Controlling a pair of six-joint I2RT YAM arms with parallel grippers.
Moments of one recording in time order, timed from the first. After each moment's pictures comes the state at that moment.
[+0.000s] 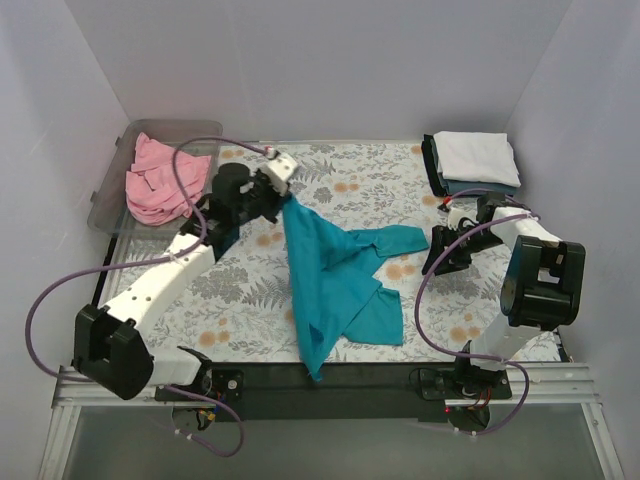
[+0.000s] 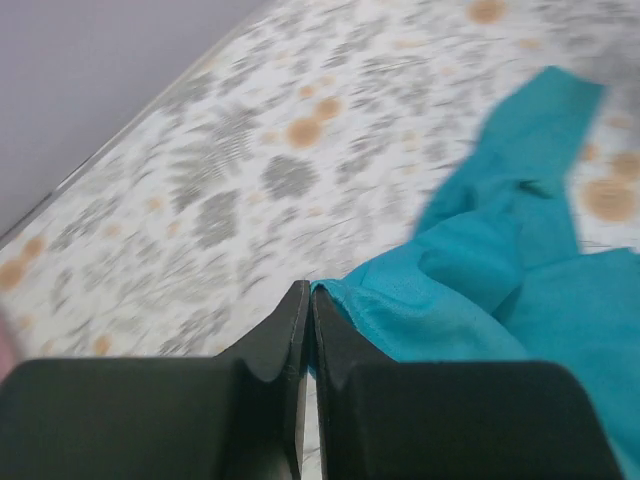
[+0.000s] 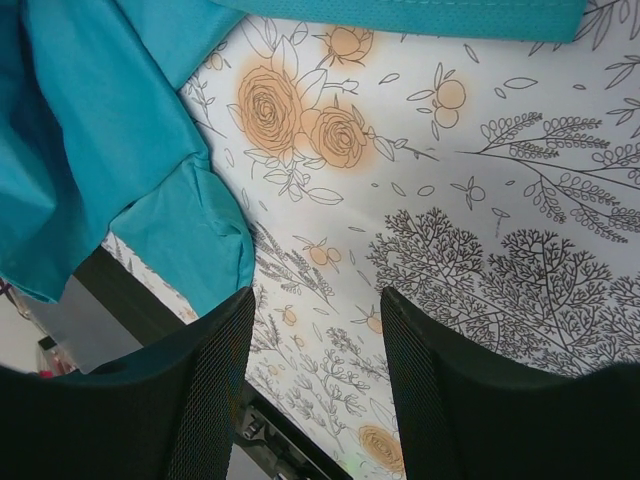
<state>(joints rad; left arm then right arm) -0.57 1.33 1.08 -0.10 0.25 0.26 -0.14 1.68 1.05 -0.91 -0.69 -0.37</state>
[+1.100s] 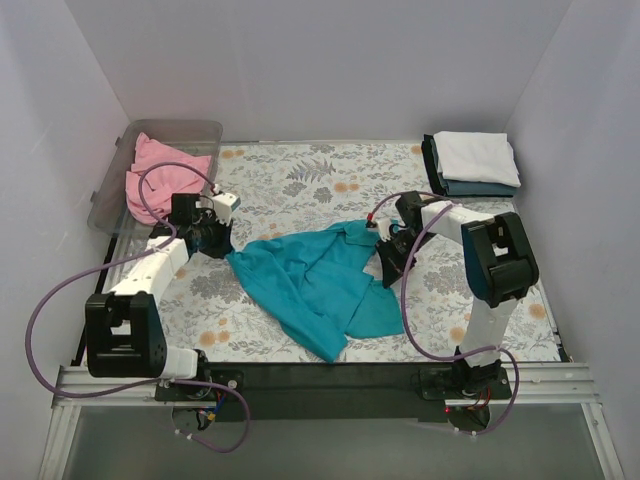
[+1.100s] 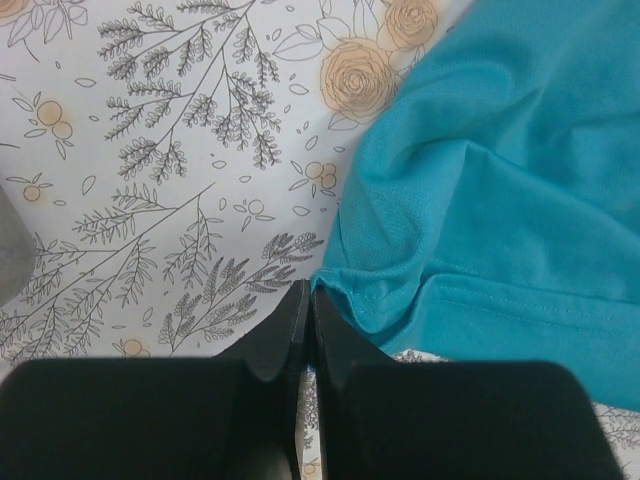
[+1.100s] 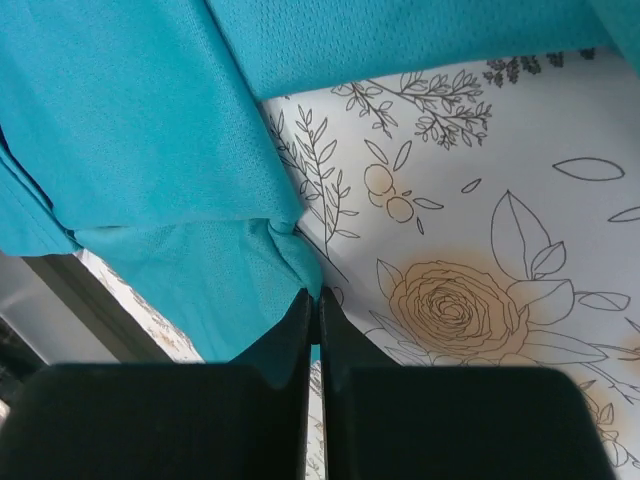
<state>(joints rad) -0.02 1.37 0.86 -0.42 0.36 0.37 0.32 1.87 1.15 -0.85 -0.59 -0.36</state>
